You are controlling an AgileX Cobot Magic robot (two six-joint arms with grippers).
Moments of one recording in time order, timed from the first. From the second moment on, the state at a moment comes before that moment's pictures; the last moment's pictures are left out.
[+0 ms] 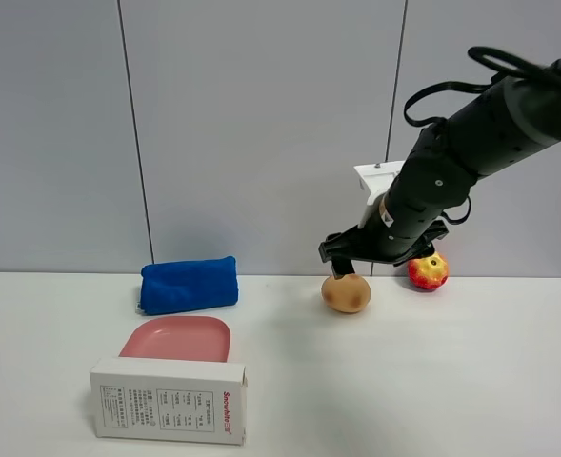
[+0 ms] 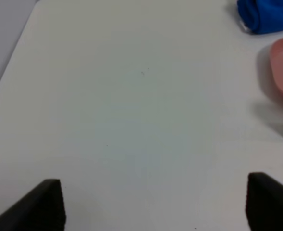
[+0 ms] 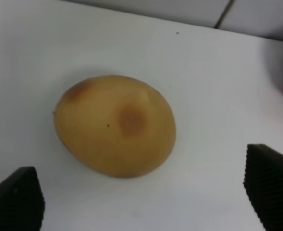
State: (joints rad) left arm 0.11 0.00 -0.51 0.03 1.05 0.03; right arm 0.44 2.05 -1.33 -0.72 0.29 0.73
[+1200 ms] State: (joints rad) left arm 0.11 0.00 -0.51 0.03 1.05 0.03; right arm 0.44 2.19 -1.38 -0.98 0.21 0.73
